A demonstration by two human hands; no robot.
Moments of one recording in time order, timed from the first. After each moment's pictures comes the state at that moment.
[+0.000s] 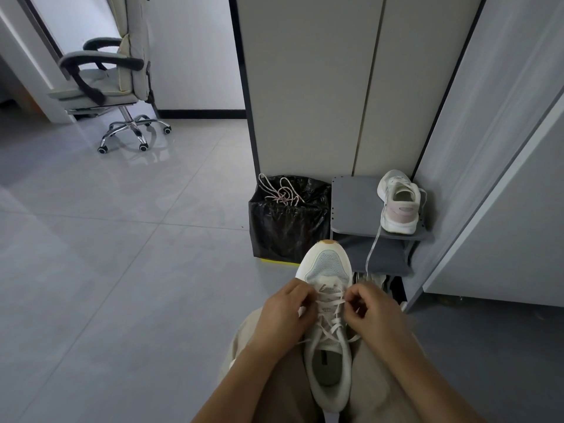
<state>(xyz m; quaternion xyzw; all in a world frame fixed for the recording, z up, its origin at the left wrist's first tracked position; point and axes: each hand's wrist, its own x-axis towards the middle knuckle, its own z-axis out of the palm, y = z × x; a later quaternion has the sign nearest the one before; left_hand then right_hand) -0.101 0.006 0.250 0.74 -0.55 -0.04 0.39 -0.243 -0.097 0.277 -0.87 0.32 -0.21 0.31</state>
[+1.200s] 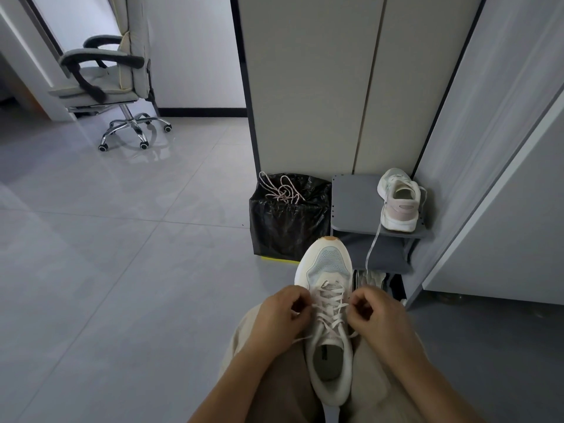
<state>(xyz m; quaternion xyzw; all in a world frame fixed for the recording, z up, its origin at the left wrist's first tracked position) -0.105 0.021 0.261 0.78 -0.47 -0.15 0.39 -0.254 -0.094 0.269 -0.86 0.33 -0.23 0.31</state>
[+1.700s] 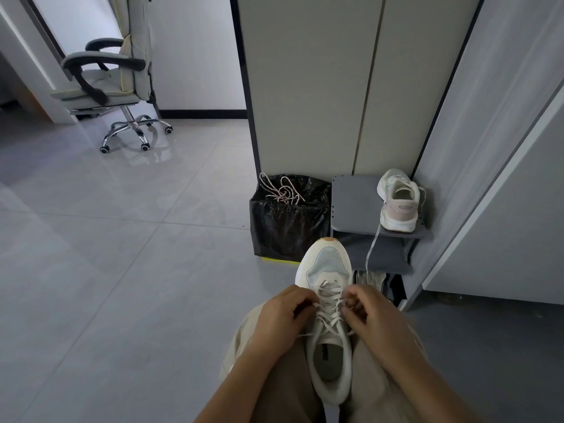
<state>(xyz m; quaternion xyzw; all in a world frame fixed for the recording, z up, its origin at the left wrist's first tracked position) -0.106 0.020 0.260 0.74 -0.53 -0.13 0.40 -0.257 -0.092 0.270 -0.89 0.28 -0.20 0.29</state>
